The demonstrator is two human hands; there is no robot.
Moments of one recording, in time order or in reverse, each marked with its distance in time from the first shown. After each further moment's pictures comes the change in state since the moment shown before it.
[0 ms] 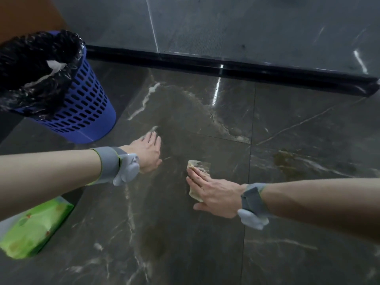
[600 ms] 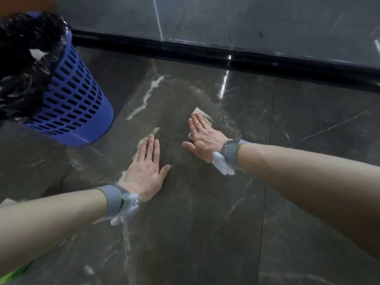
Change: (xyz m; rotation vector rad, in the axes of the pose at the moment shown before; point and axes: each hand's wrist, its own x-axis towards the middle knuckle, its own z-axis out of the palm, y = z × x) left_hand 0.029 0.020 0.072 -0.317 0.252 -0.154; right_hand 0.141 0.096 -0.060 0.180 0.188 0.320
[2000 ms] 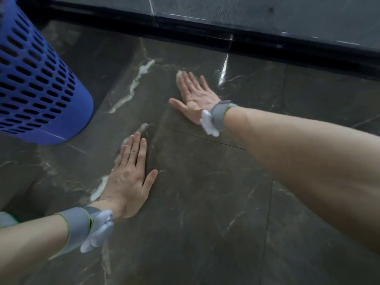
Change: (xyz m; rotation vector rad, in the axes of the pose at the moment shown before) left_hand 0.007 -0.015 0.035 -0.218 0.236 0.088; right_hand 0.107 0.045 -0.020 -0.031 0.149 -0.034
